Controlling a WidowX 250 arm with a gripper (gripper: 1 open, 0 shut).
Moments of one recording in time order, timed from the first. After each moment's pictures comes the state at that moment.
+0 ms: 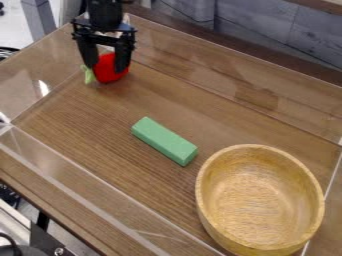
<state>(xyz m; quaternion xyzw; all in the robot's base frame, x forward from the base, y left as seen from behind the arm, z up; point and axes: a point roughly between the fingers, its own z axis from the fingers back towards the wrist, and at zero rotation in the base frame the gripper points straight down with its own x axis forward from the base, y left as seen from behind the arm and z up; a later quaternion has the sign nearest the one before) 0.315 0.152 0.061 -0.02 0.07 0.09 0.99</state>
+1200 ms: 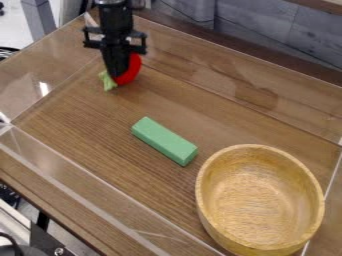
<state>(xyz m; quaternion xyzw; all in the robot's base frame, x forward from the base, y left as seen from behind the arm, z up) 0.325 0.140 0.074 -0.04 0.05 0.10 0.99</state>
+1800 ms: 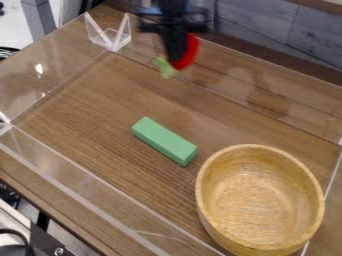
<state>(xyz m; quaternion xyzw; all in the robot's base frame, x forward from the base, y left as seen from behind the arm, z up) 0.353 0.034 0.091 -0.09 0.04 0.10 0.99</state>
